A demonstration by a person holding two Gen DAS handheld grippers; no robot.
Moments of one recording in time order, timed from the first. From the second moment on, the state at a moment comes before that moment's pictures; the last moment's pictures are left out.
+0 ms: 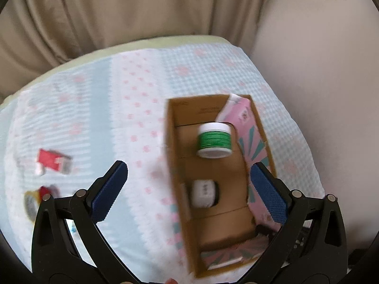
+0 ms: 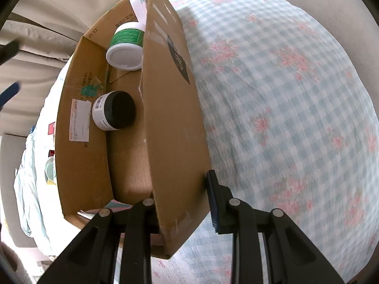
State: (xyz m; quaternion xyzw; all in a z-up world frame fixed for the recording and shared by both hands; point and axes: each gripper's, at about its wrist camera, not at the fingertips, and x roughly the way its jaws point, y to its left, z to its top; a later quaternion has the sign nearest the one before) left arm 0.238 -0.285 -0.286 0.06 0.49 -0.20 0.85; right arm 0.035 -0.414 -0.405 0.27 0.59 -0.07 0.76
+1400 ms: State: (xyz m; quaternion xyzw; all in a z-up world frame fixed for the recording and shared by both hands) left arm 0.246 -0.059 -0.493 0.06 0.56 -0.11 0.82; right arm 0.023 -0.412 -0.400 0.29 0.56 -0.09 0.77
